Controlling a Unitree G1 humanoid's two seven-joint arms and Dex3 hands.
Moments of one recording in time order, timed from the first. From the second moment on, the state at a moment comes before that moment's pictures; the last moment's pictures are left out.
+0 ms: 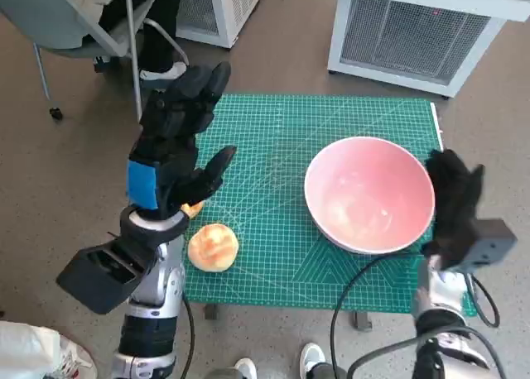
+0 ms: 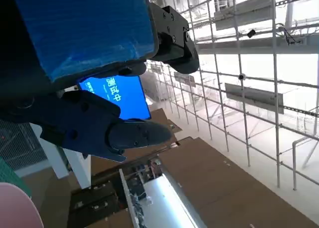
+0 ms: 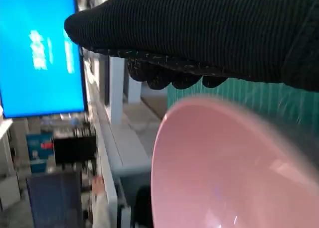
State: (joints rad) left arm -0.43 0.06 0.08 0.06 -0.20 -0.51 -0.25; right arm -0.71 -0.19 -0.37 1.28 0.16 -0.72 0.09
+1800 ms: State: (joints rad) left arm -0.20 0.26 0.18 -0.18 0.05 -0.32 -0.17; right arm -0.97 -0.11 -0.34 1.29 0.11 -0.62 0.04
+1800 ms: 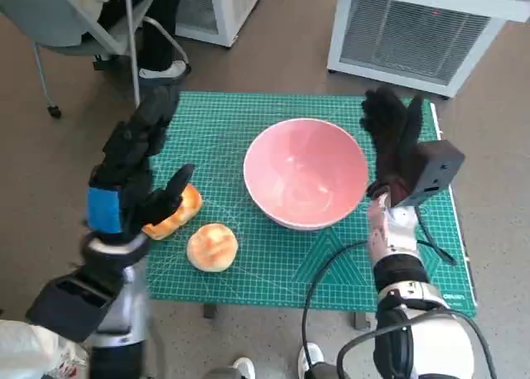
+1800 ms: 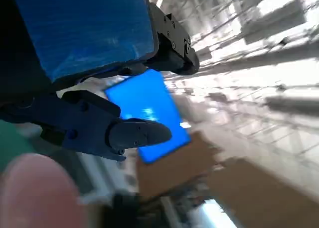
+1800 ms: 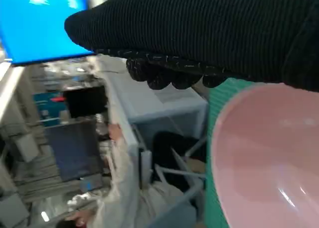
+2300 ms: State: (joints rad) left arm -0.06 0.60 0.20 -0.49 0.43 0.32 -0.46; right arm -0.96 -0.14 -0.30 1.04 0.17 -1.01 0.27
